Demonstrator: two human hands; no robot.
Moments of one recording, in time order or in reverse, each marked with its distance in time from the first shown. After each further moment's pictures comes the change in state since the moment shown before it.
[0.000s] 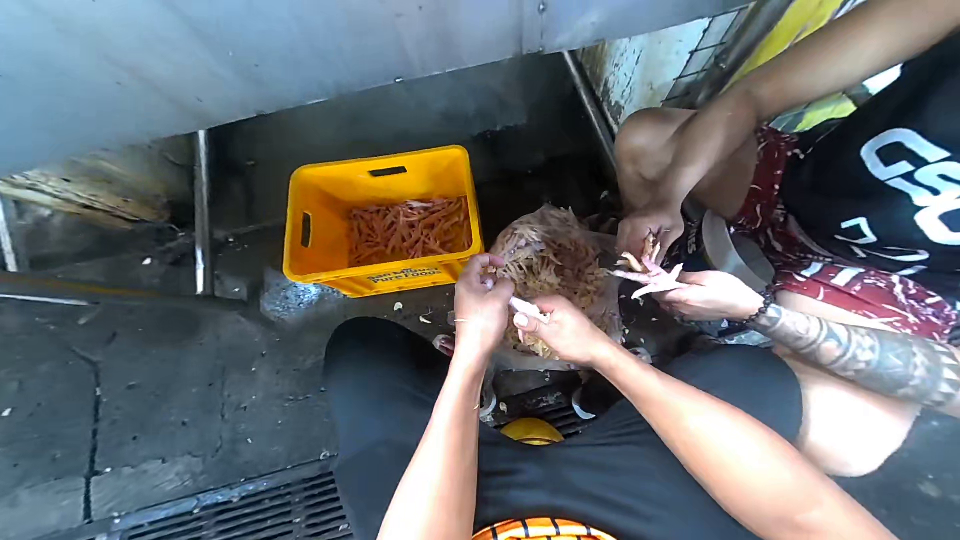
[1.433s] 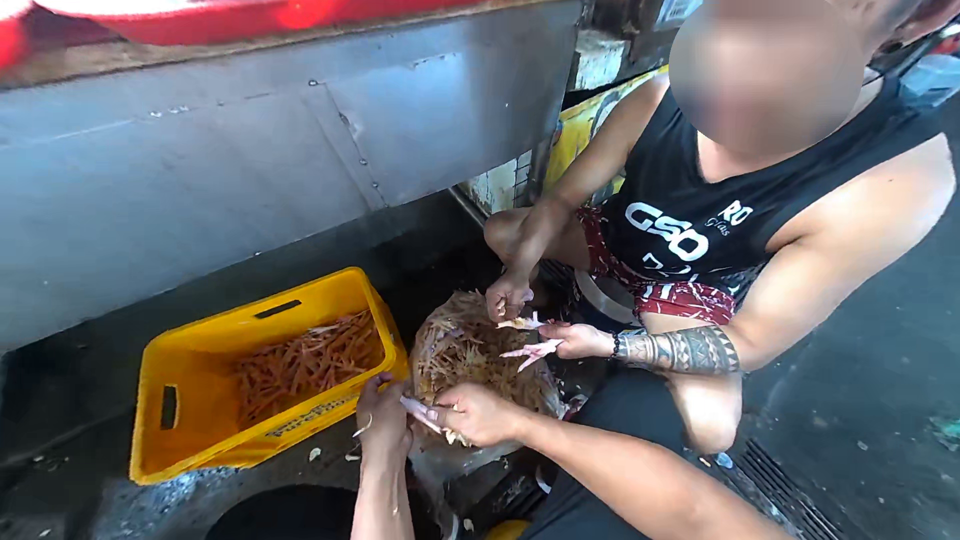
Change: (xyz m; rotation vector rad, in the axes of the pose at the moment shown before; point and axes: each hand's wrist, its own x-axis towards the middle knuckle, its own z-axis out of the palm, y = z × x) left_hand 0.036 -0.019 0.012 -0.041 0.173 -0.187; right_hand -0.003 -0.013 -0.012 -0.220 -0.020 -0.005
